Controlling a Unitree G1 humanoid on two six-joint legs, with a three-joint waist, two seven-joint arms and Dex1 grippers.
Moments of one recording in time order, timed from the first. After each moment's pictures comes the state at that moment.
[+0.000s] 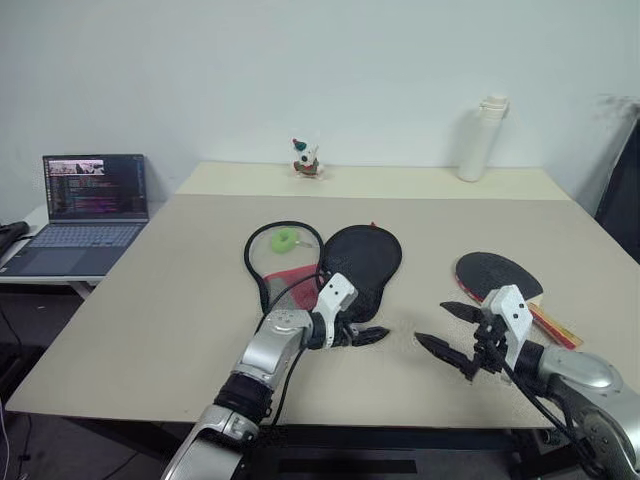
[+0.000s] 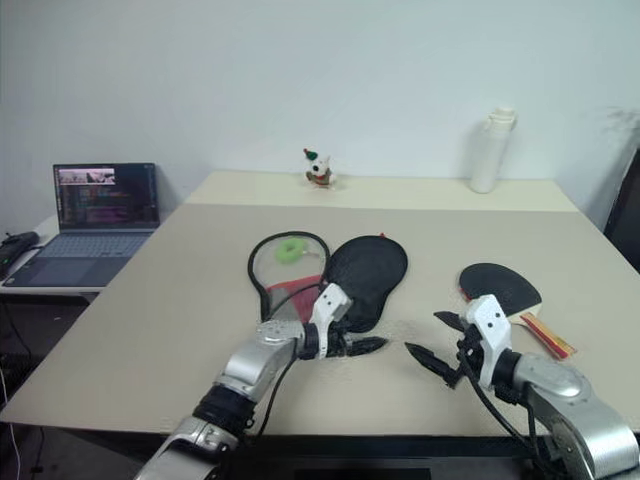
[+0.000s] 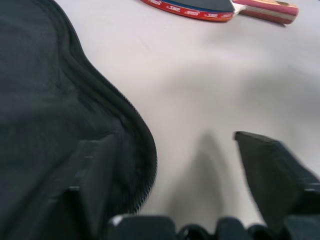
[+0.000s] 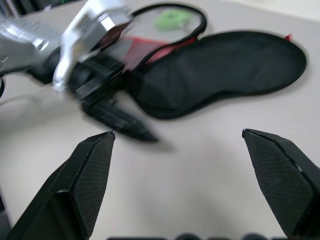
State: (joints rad) left arm -0.56 0.25 -0.21 0.29 -0.18 0.40 -0.88; right arm -0.12 -0.60 -0.11 -0.50 0.53 0.67 0.63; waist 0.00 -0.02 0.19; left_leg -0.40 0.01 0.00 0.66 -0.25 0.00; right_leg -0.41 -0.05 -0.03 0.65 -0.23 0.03
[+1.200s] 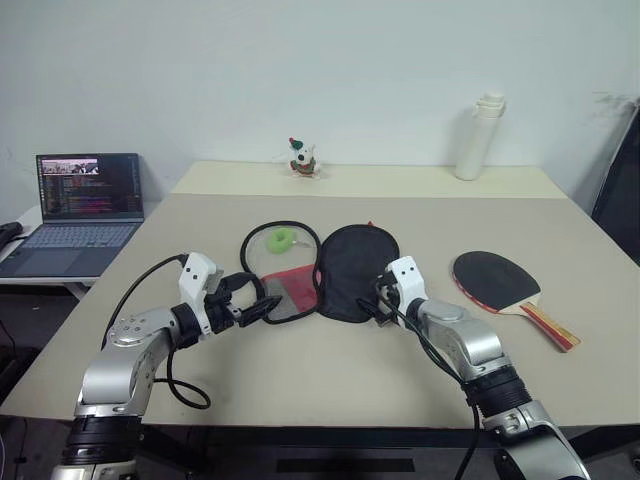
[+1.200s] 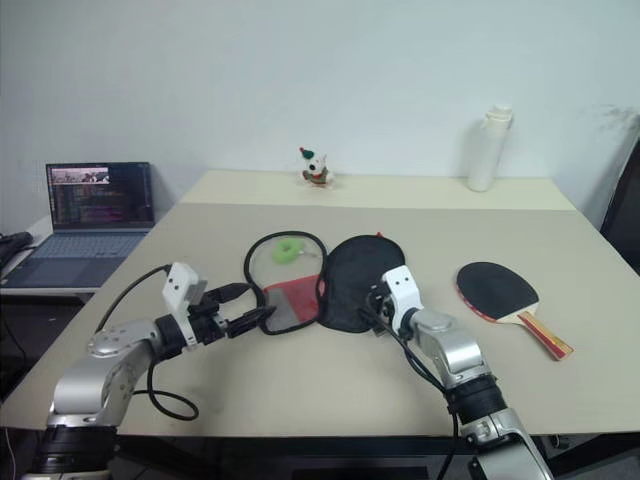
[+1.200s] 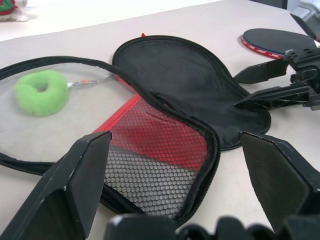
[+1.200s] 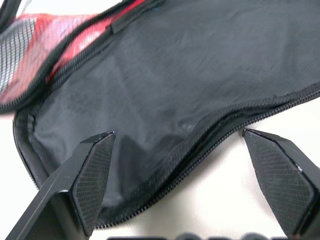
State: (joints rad) left arm -0.33 0.61 0.19 0.00 -0.40 0.45 -0.88; right arm -0.64 -0.17 0.15 0.26 0.20 0.64 0.34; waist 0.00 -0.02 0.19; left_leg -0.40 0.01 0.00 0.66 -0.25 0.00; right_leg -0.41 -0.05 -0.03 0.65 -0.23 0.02
